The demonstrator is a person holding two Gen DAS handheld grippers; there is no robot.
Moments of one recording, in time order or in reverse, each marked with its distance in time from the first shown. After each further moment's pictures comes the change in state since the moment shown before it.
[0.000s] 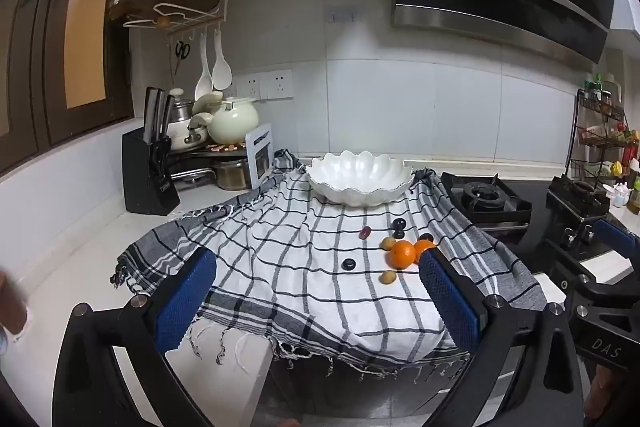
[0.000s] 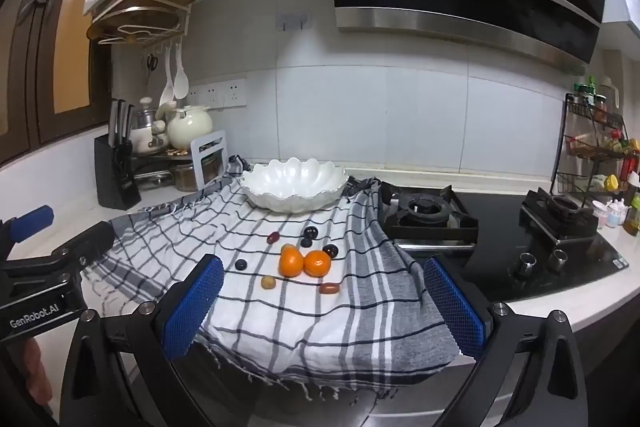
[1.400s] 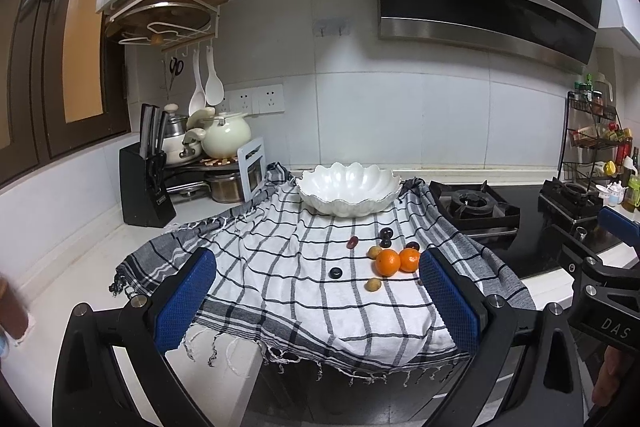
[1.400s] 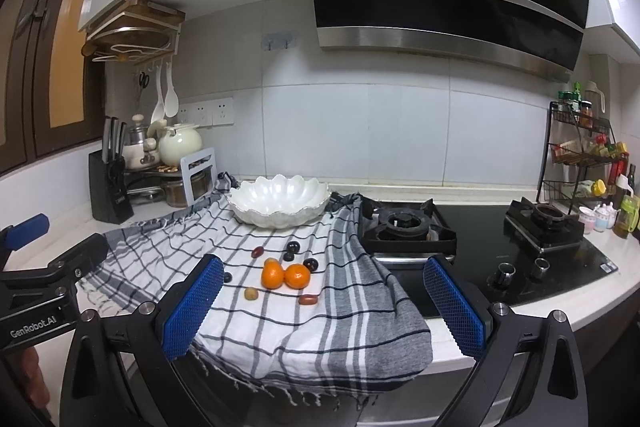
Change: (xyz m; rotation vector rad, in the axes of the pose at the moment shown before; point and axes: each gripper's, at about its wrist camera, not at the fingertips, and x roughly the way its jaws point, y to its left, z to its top) left arm -0.021 -0.020 0.003 0.013 -0.045 -0.020; right arm -0.019 -0.020 0.000 0.022 -0.058 -0.028
